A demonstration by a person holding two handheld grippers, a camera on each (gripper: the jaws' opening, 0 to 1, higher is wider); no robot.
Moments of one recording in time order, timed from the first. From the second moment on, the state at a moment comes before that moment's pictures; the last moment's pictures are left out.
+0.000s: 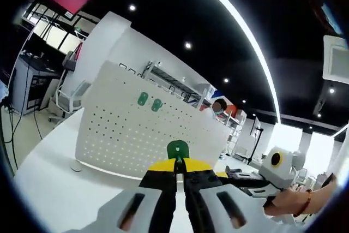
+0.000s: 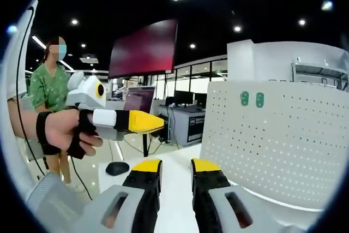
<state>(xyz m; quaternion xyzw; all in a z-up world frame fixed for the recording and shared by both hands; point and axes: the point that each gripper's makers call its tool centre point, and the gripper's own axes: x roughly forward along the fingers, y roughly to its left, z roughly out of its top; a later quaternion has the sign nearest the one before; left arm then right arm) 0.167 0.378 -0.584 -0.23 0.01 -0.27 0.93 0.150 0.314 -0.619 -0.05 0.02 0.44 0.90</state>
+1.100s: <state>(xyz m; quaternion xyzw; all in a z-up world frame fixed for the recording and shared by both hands) 0.246 0.404 -0.560 -0.11 -0.02 -0.19 0.98 0.165 0.267 -0.626 -0.05 0.04 0.37 0.93</state>
